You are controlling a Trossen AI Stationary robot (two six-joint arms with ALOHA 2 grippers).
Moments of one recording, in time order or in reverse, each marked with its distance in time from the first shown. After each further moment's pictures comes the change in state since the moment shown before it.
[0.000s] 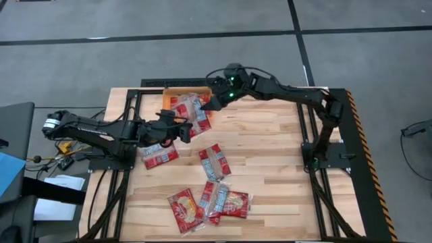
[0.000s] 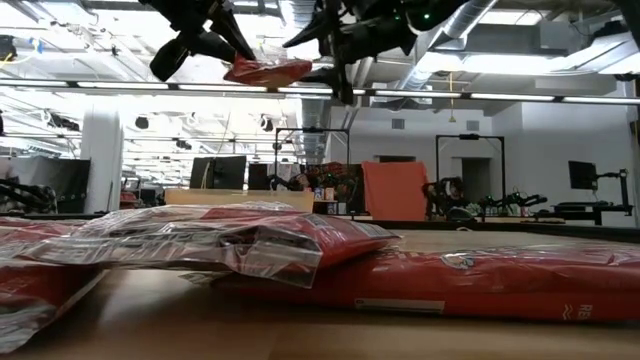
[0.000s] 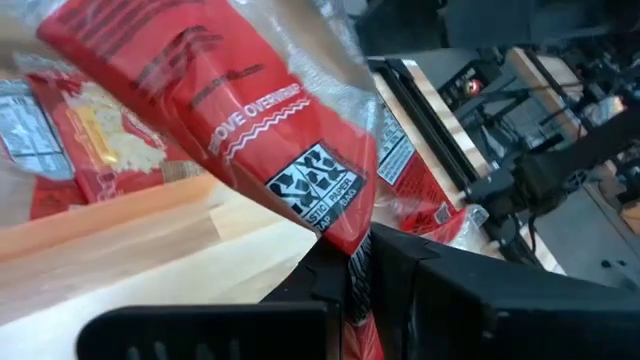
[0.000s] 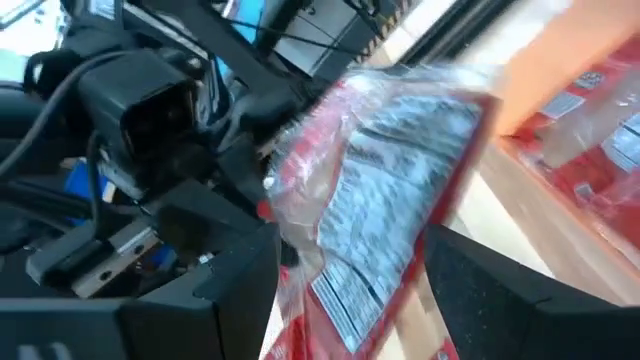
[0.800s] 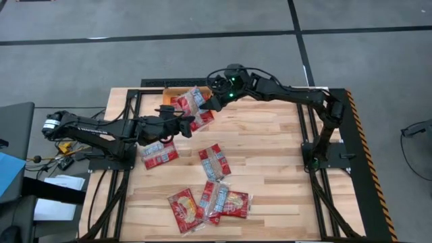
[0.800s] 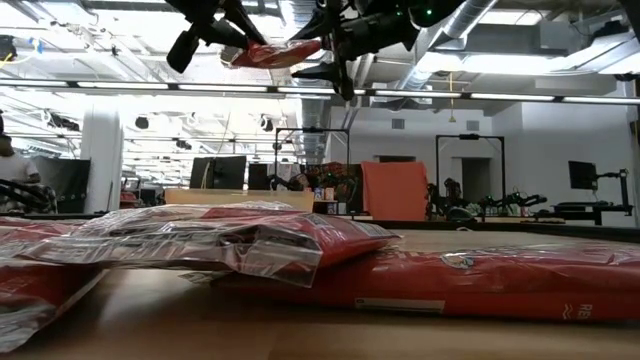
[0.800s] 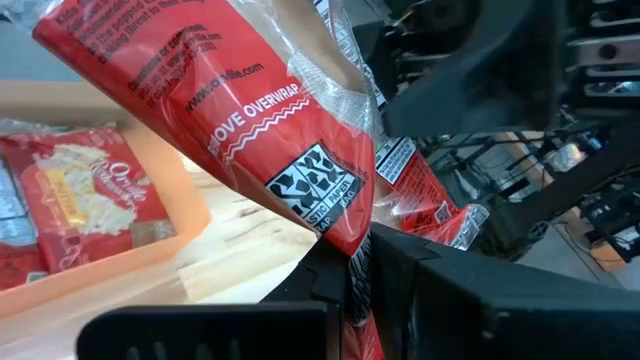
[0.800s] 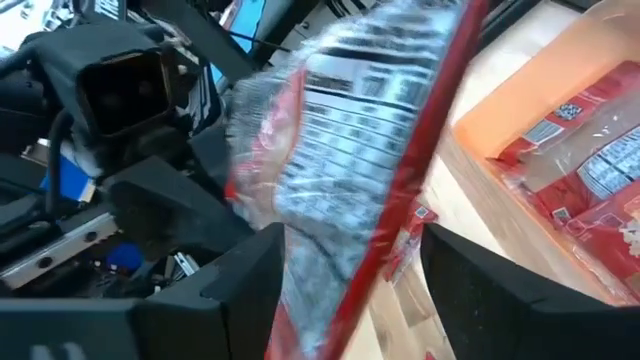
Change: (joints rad) left arm 0.025 0.000 0.000 0.162 -0.040 0.096; right arm 0.032 -0.007 0.000 0.046 0.049 -0.043
